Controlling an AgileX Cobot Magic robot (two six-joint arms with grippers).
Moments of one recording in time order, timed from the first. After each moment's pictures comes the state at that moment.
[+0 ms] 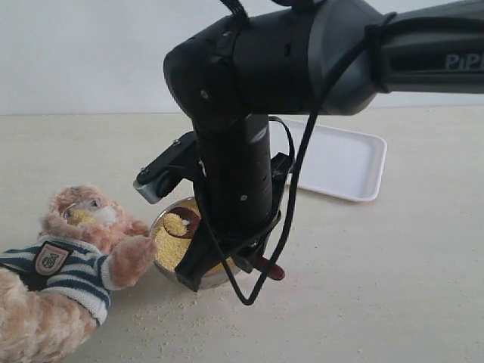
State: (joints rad) left arm 0.48 1.48 -0.40 -1.15 1.05 1.17; right arm 0.93 1.92 -1.52 -0.09 1.22 -0.05
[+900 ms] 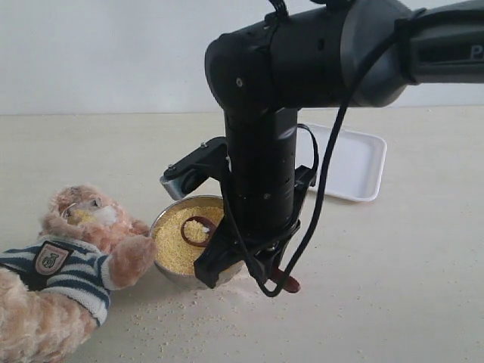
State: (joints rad) left arm 0.48 1.48 -0.40 -1.15 1.05 1.17; right arm 0.86 1.91 -1.46 0.03 1.22 -0.09
